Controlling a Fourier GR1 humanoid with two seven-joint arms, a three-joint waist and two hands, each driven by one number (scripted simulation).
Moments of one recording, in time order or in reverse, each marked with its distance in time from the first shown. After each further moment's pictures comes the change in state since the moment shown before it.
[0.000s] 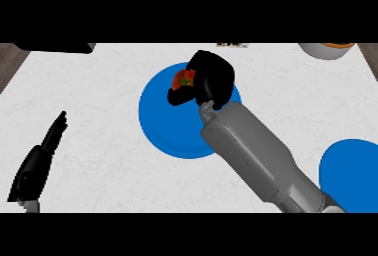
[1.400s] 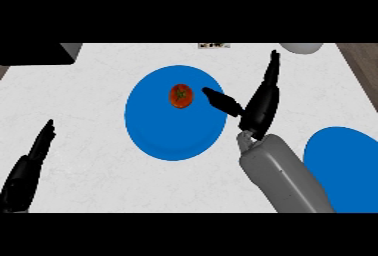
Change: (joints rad) left arm 0.060 -0.004 0.048 -0.024 0.006 0.009 0.014; right arm 0.349 -0.104 -0.025 -0.269 -0.099 -0.698 -0.196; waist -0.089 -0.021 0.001
